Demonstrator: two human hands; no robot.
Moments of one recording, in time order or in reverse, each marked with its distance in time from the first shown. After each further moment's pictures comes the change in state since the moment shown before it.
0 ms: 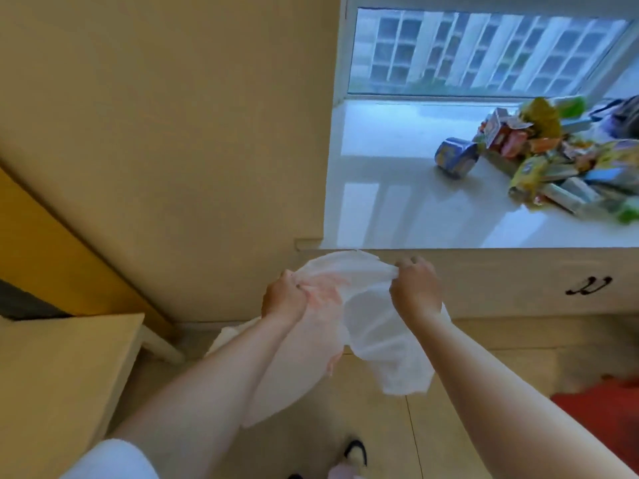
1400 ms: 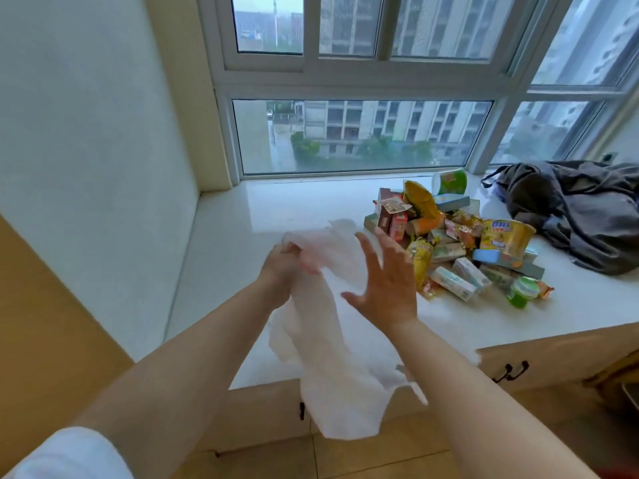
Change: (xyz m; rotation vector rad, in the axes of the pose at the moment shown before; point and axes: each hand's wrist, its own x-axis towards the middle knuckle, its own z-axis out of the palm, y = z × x) left_hand 0.124 0.453 0.149 -0.842 -0.260 0.235; right_hand 0.318 0.275 -0.104 -0.062 0.396 -0.282
